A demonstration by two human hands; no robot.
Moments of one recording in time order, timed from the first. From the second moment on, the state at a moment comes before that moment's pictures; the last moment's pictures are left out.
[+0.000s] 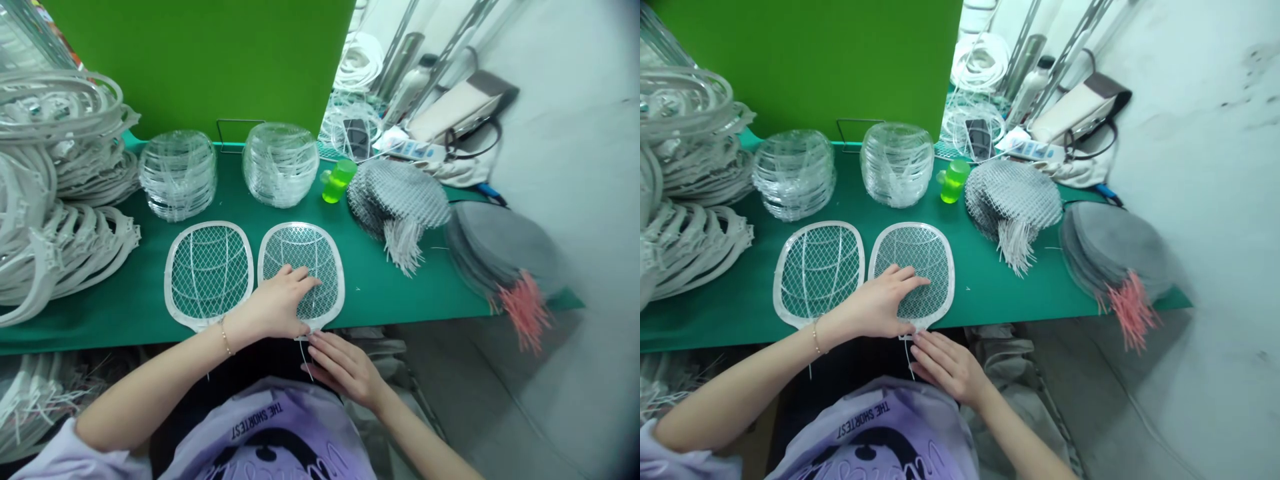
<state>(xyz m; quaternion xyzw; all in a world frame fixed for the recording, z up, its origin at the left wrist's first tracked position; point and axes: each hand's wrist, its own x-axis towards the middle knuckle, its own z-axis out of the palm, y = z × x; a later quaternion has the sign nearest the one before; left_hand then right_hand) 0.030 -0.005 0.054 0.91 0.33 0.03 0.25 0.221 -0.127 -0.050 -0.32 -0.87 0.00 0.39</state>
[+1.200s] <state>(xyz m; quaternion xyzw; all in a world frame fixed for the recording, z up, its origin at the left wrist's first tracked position) -0.009 -0.012 0.051 0.89 0.36 0.16 0.22 0.195 -0.158 -0.004 -0.42 -0.81 -0.03 0.41</state>
